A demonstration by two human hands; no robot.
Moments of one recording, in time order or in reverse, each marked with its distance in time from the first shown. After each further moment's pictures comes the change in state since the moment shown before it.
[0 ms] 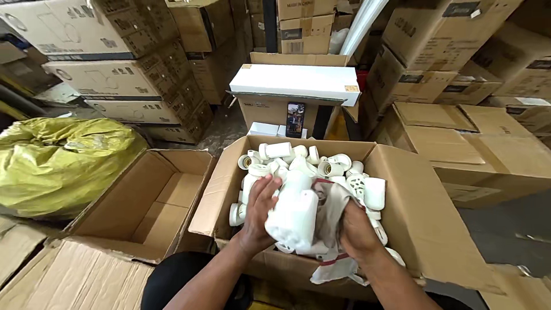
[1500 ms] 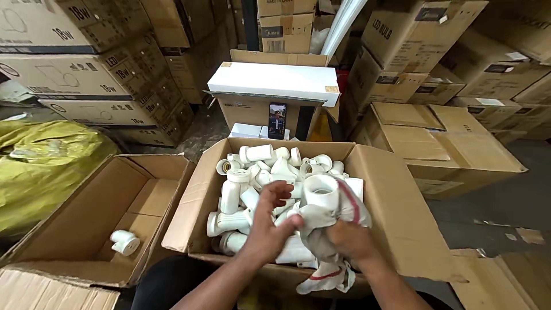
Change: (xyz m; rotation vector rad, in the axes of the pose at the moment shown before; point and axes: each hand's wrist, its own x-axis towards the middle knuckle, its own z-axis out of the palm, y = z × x) left_hand 0.038 0.041 0.047 -0.459 -0.202 -0.570; right_hand 0.003 -0.008 -0.048 -1.003 -0.075 -0.675
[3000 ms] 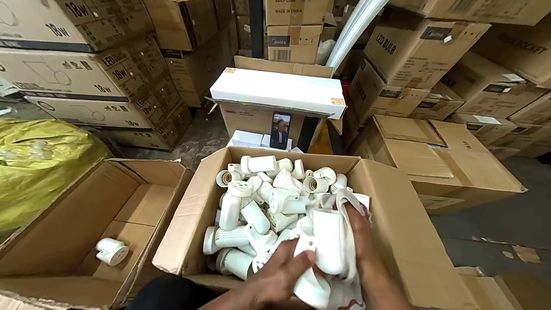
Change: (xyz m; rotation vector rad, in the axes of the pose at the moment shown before) left_hand -0.024 -0.023 0.007 -0.378 -0.326 -0.237; right_hand 0.034 -0.005 0.012 0.338 0.209 0.612
